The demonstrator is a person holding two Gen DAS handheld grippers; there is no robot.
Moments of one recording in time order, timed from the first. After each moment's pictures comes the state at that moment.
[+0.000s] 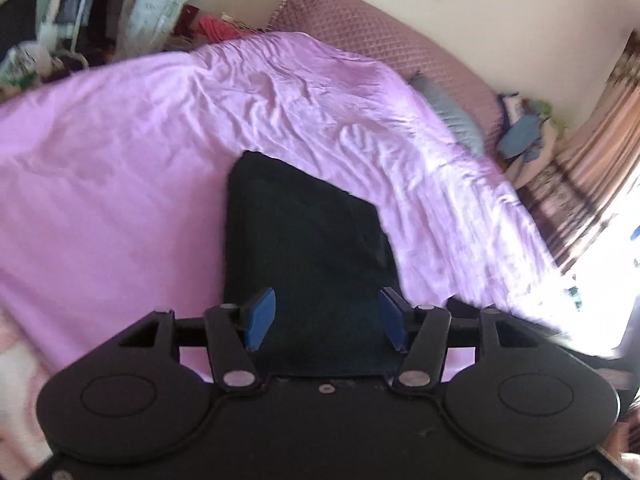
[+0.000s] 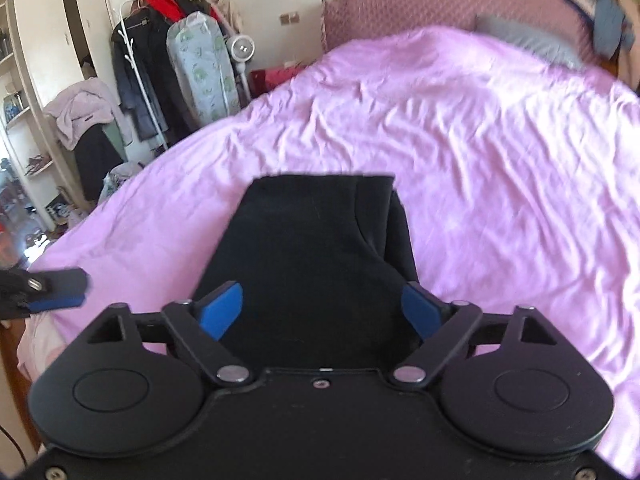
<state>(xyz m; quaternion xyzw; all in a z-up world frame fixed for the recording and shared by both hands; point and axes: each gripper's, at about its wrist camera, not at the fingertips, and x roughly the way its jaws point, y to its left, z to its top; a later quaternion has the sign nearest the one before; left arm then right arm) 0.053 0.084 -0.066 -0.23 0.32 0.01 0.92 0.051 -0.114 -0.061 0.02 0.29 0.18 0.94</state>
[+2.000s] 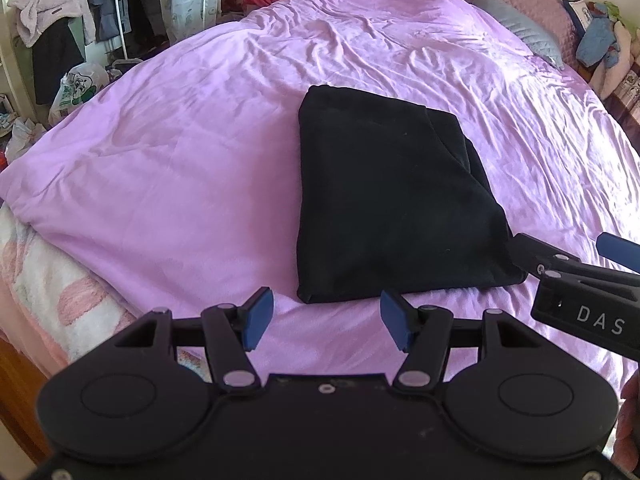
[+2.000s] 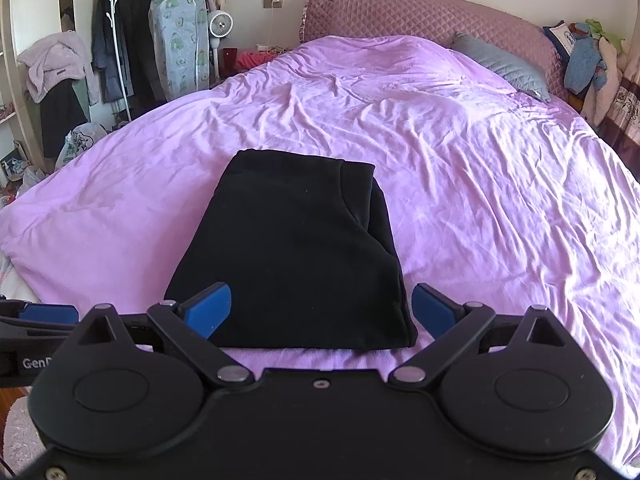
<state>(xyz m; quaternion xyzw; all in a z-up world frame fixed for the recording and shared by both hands) 0.042 0.047 -0.095 -0.11 0.43 0.11 0.89 0.006 -0.078 -0.061 -0.05 0.32 0.11 0.94</state>
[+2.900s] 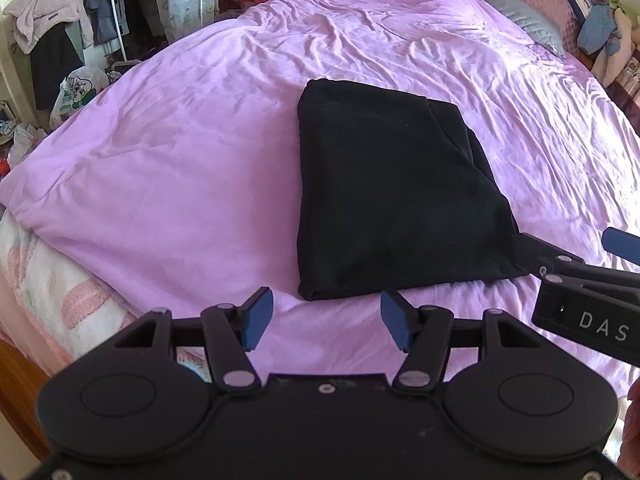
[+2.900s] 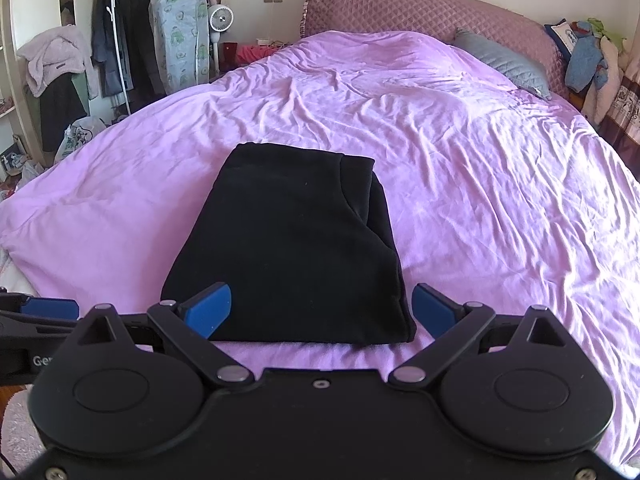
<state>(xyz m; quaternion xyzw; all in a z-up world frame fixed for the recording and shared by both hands) 0.046 0.043 -0.098 -0.09 0.44 0.12 0.89 0.005 -0.081 -0.065 -0.06 0.32 0.11 0.94</state>
